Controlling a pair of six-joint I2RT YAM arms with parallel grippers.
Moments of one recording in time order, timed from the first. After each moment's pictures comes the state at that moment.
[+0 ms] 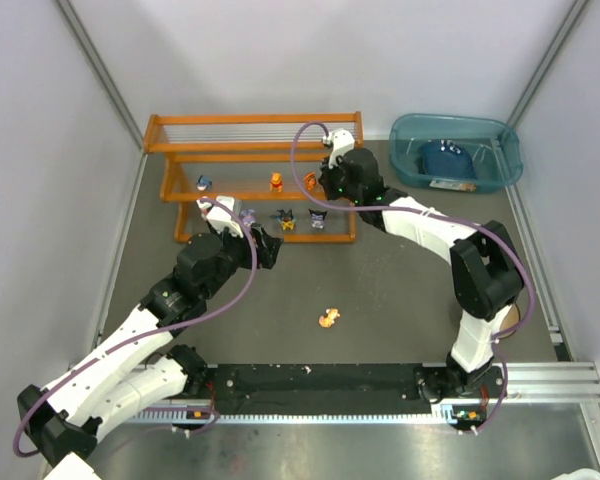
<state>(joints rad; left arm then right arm) -0.67 0.78 0.70 -0.14 -0.17 -0.39 0.59 1.81 1.33 0.15 0.01 0.09</state>
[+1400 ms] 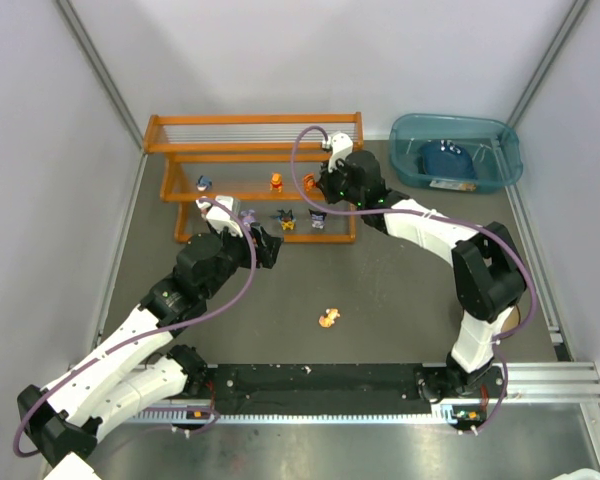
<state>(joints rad) -0.67 0.78 0.70 -0.14 -0.17 -0.41 0.59 1.80 1.30 0.16 -0.07 0.07</state>
